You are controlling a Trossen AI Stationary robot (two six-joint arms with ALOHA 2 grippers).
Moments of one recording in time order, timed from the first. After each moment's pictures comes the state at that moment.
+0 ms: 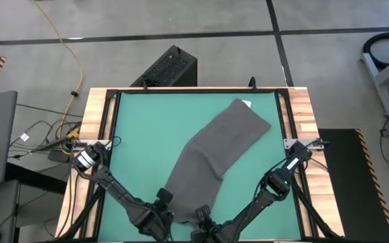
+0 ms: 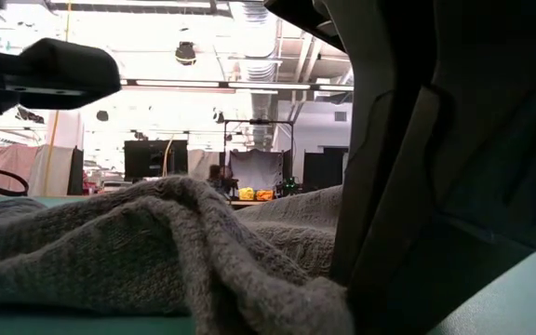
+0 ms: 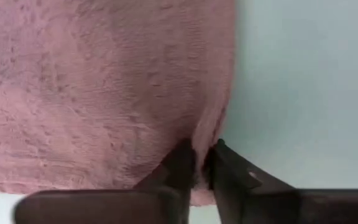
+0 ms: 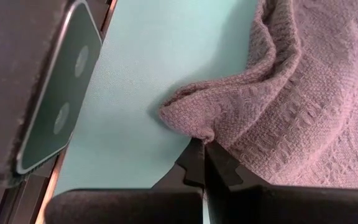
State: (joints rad) left arm -0.73 2.08 1.40 -0.88 -0.28 -0.22; right arm 0.75 2.58 2.31 -1.12 0.39 0.33
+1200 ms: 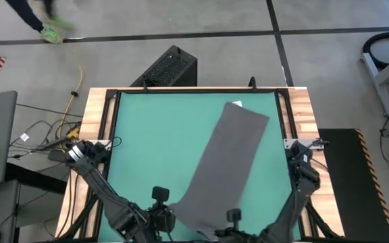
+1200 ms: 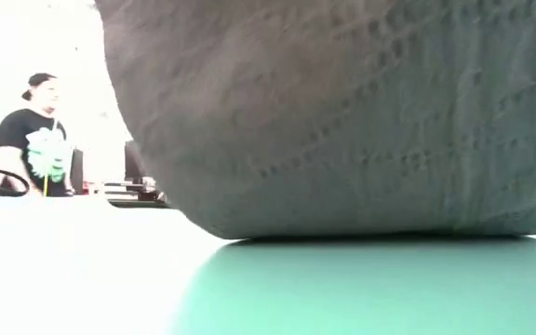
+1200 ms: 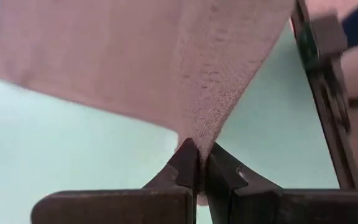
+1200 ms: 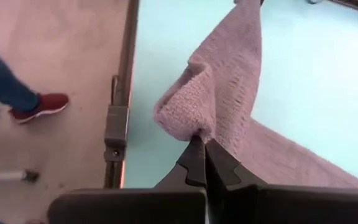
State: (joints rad) left arm -0.79 1.94 1.83 -1.07 -0.58 -0.47; right arm 0.93 2.23 2.31 -1.27 0.75 0.68
